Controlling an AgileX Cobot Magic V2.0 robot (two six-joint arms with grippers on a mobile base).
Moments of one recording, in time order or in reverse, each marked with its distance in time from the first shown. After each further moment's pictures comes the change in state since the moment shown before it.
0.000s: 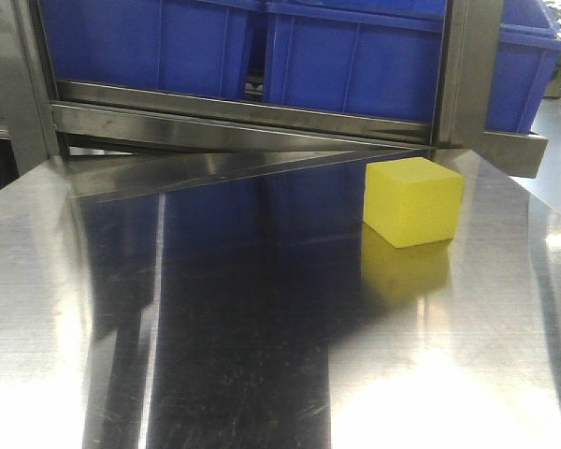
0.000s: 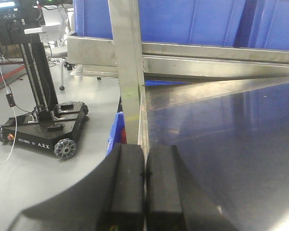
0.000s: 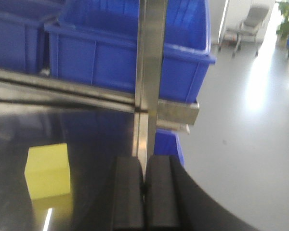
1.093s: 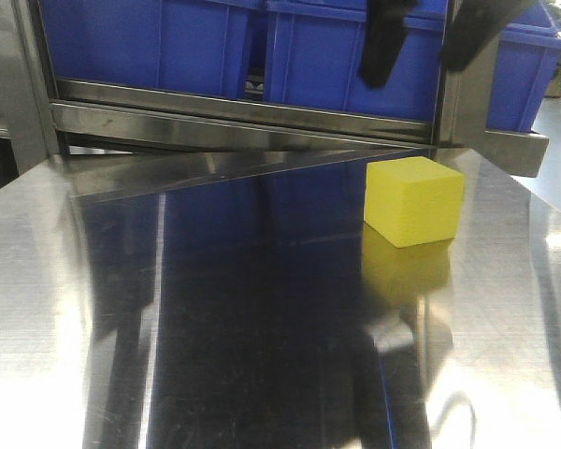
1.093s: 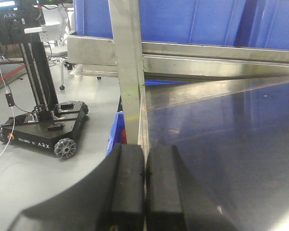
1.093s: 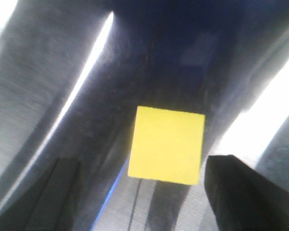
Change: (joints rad) left arm 0.000 0.000 0.000 0.000 0.000 0.000; right arm 0.390 1.359 -1.007 0.006 0.547 0.000
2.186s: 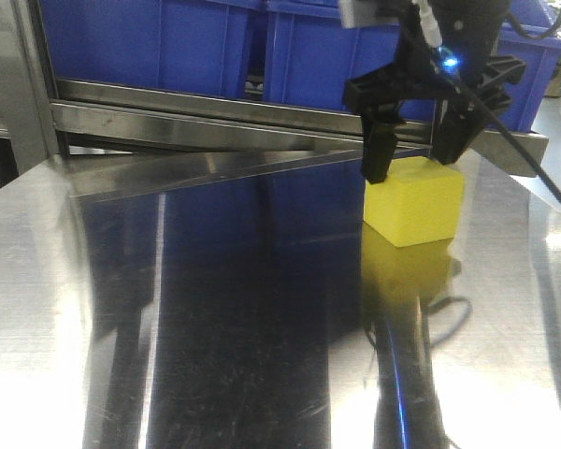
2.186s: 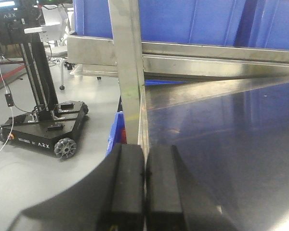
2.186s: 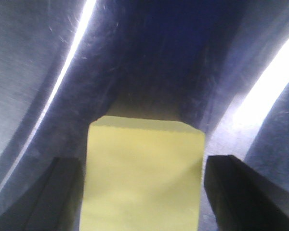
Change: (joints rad) left arm 0.000 0.000 0.000 0.000 0.000 0.000; right arm -0.049 0.190 -0.004 -0.006 -0.063 0.000
